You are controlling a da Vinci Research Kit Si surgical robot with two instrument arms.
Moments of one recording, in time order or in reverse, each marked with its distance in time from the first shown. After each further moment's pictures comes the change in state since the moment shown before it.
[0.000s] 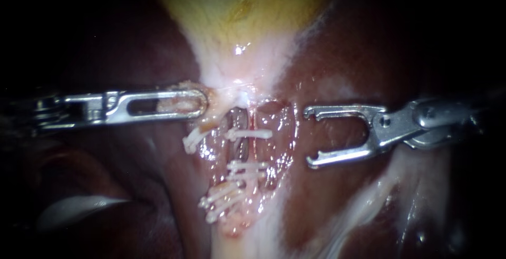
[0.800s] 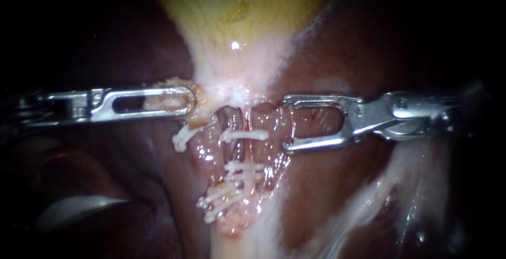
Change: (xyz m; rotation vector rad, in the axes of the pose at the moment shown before) right arm 0.000 0.002 0.002 -0.036 -0.001 0.015; left arm -0.001 -0.002 -0.004 0.005 0.014 -0.011
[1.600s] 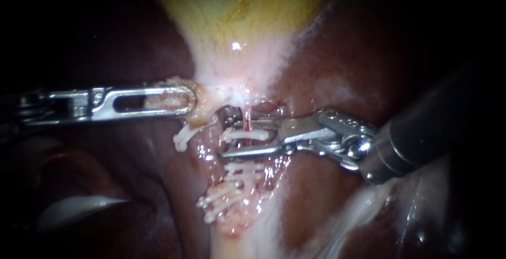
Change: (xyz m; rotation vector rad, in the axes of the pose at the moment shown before) right arm -0.005 0.003 0.012 -0.028 0.090 0.443; left arm 0.000 0.000 0.000 0.002 0.002 0.000
